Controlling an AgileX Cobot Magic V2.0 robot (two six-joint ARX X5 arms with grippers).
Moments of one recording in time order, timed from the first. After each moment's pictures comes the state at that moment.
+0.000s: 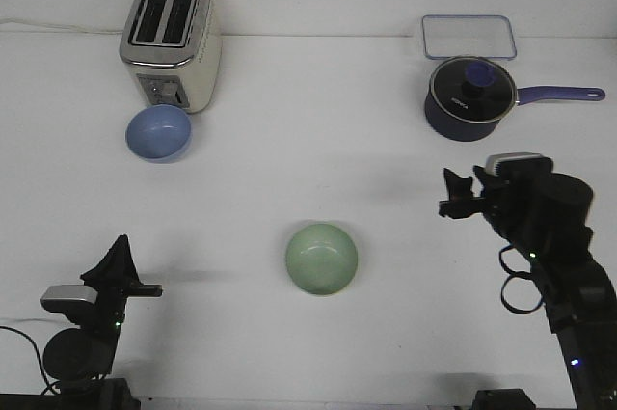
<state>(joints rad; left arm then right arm) 0.06 0.01 0.03 0.18 0.07 -0.19 0.04 0.98 1.03 -0.49 -0.28 0.13</state>
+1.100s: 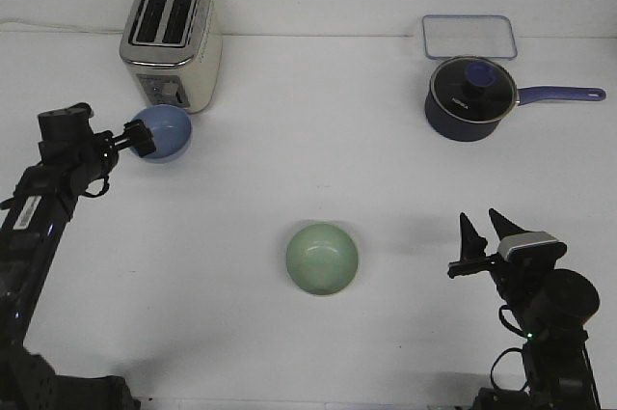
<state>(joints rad) 0.13 1.53 1.29 -0.35 0.09 -0.30 -0.08 0.54 0.49 -0.12 -0.36 0.11</state>
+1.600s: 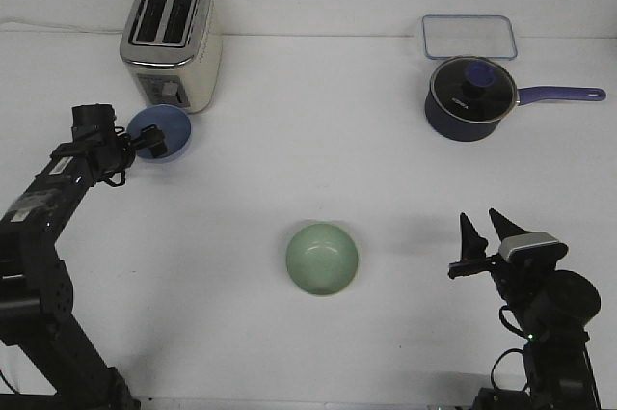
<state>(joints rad) 0.15 1.88 1.36 -0.27 0.09 -0.30 -0.08 0.54 0.49 -0.12 -0.36 0.11</state>
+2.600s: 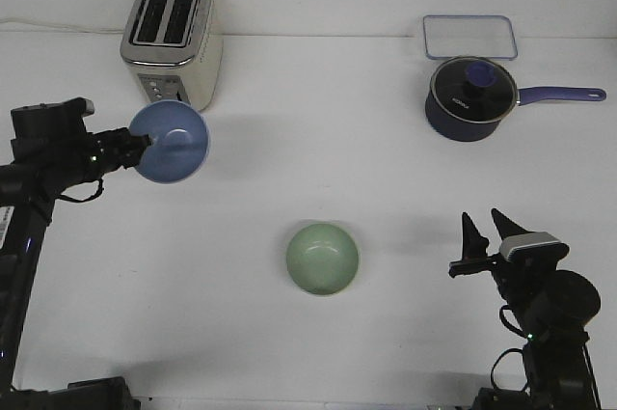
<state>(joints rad) 0.13 1.36 1.37 -0.62 0.48 -0.19 -0.08 0.54 0.49 -0.12 -0.34 0.11</state>
